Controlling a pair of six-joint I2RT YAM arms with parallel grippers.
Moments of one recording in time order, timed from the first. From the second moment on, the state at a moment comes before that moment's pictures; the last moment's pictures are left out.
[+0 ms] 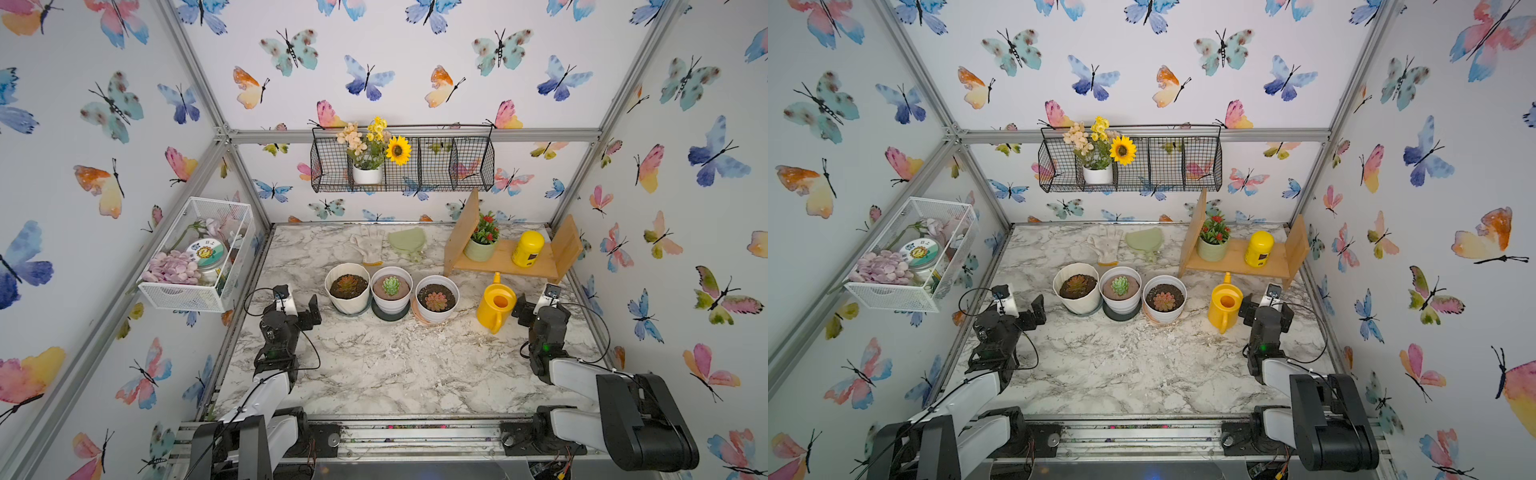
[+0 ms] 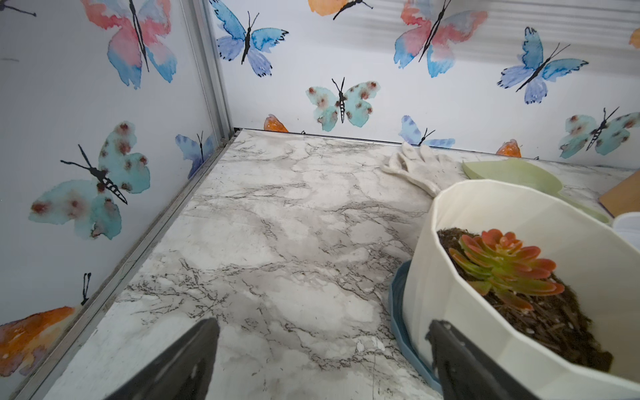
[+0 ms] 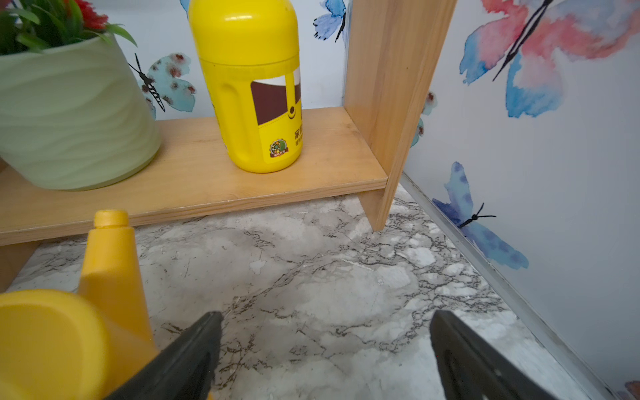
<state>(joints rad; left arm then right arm) 0.10 1.04 0.22 0.57 0.08 -0.04 0.07 1.27 0.21 0.76 0.37 0.07</state>
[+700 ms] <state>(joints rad) 0.12 1.22 0.22 0.73 0.08 -0.03 0.07 1.53 0.18 1.18 0.26 0.06</state>
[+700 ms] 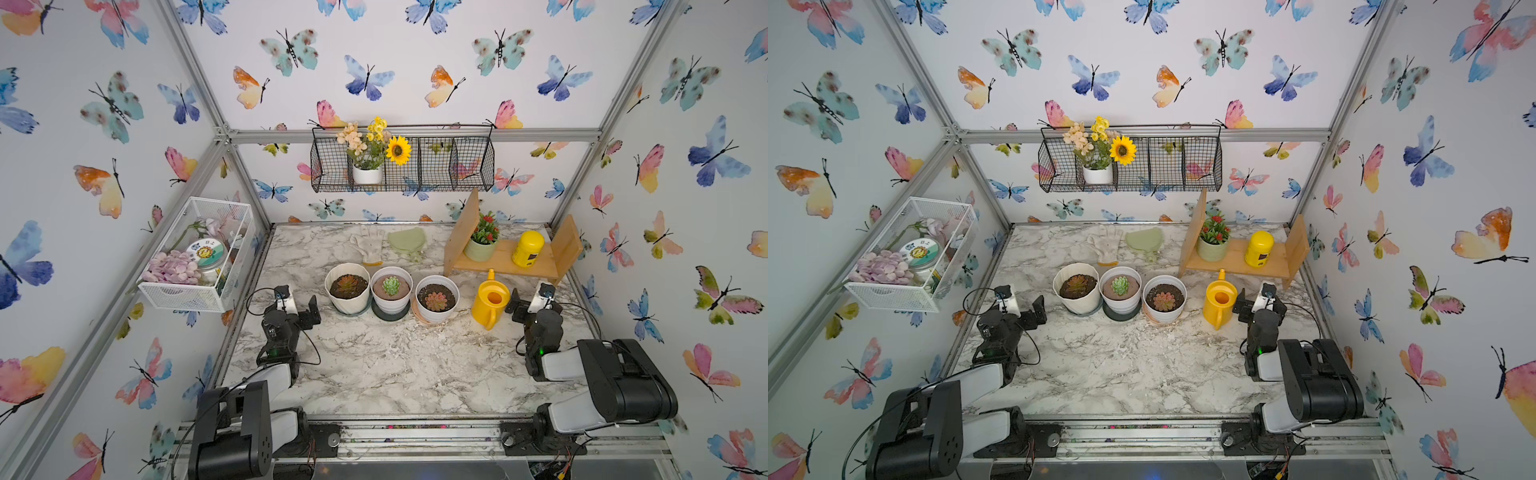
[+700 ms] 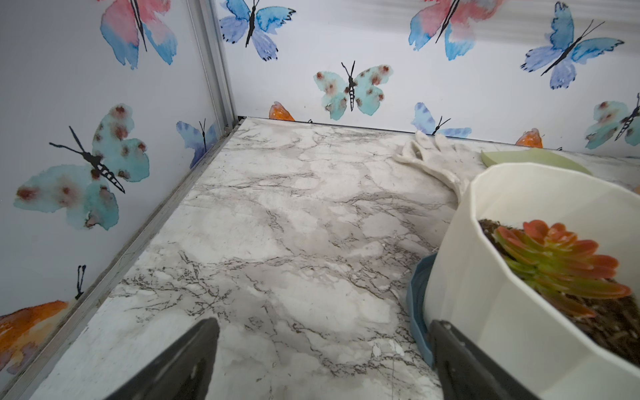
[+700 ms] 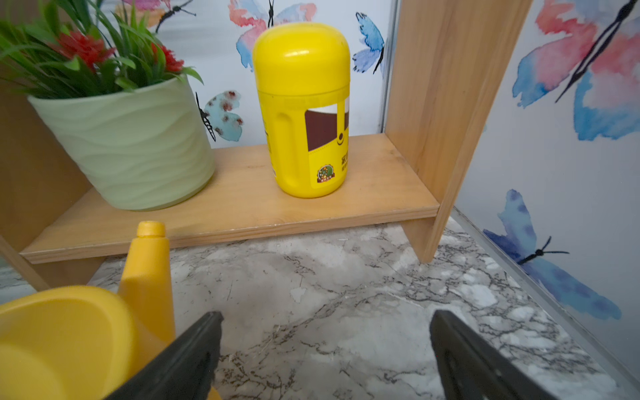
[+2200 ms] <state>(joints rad) 0.05 1.36 0.12 1.04 0.02 -0.13 0.07 1.57 0.23 1.11 0.17 0.03</state>
